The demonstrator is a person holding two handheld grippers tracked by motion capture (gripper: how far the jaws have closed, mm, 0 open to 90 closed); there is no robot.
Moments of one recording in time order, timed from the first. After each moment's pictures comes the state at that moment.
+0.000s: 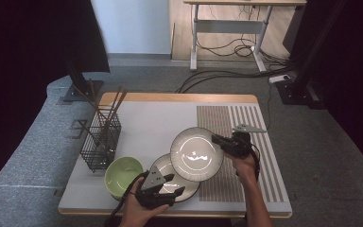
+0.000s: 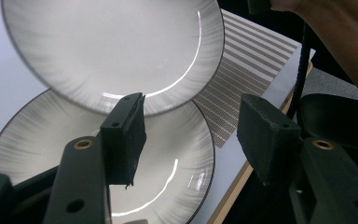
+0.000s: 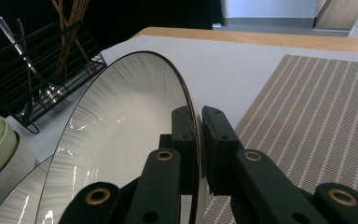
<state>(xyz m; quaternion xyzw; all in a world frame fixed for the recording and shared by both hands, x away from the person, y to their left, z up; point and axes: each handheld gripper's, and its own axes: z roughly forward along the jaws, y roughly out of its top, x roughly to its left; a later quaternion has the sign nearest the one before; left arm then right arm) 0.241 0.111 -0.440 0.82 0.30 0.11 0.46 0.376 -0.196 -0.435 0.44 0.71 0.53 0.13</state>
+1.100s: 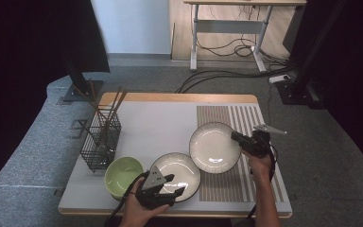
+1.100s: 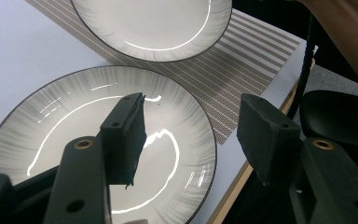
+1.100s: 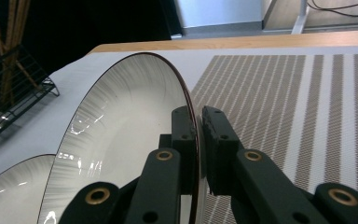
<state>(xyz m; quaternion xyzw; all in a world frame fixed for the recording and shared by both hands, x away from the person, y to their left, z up) 0.243 0.109 -0.444 0.83 0.31 0.10 0.46 0.383 -0.252 -0.446 0.51 0.67 0.52 0.16</state>
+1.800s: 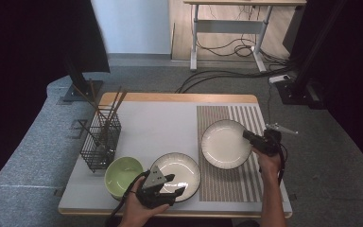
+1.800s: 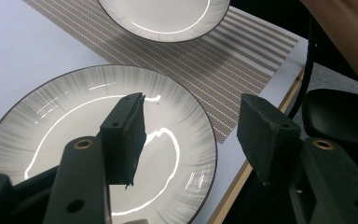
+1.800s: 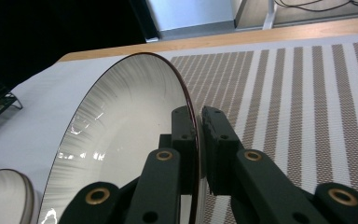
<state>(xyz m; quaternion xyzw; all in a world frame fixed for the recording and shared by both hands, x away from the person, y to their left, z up) 0.246 0.110 -0.444 0.83 0.30 0.10 0.46 0.394 -0.289 -0.457 0.55 0.64 0.51 0.18</state>
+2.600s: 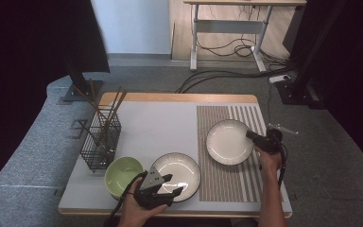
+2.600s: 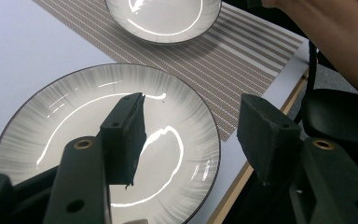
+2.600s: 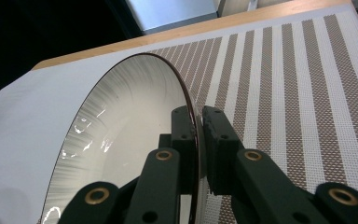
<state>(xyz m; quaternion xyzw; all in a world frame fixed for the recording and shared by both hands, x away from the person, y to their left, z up) 0.241 0.114 -0.442 0.83 0.31 0.11 0.46 0.417 -0.308 -0.488 0.59 0.61 0.50 0.17</state>
